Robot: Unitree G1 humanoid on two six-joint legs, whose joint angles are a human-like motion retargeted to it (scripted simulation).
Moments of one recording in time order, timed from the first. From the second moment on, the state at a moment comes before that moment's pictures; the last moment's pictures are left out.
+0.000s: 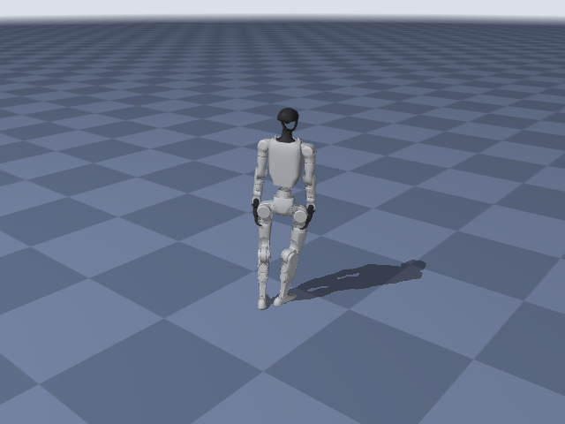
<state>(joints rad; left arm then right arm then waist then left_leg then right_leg) 0.07 0.09 0.43 1.63 0.17 0.03 -0.11 -0.01 -0.05 0.02 1.45 -0.20 0.06 0.23 -0.27 -0.04 -0.13 -0.02 -0.07 0.04 0.08 -0.06 -0.03 -0.02 -0.04 -0.69 0.01 -0.12 0.03</state>
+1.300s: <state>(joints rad) 0.12 0.12 0.53 1.60 0.17 0.06 -0.12 -0.09 -0.15 0.03 1.51 -0.26 0.09 0.21 0.01 0.02 -0.13 0.04 0.01 0.73 -0.03 -0.21 -0.01 -0.06 -0.13 -1.34 0.19 -0.13 -0.08</state>
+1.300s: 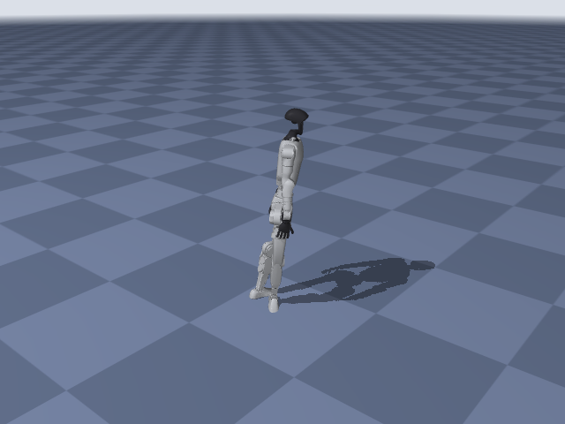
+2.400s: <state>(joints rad) 0.08 0.06 0.40 1.54 0.19 0.01 -0.15 -0.03 -0.11 0.06 1.53 -0.29 0.12 0.21 -0.27 0.08 -0.10 -0.14 -0.07 -0.15 0.13 -0.04 0.00 -0.12 0.01 -0.14 0.08 0.00 -0.08</state>
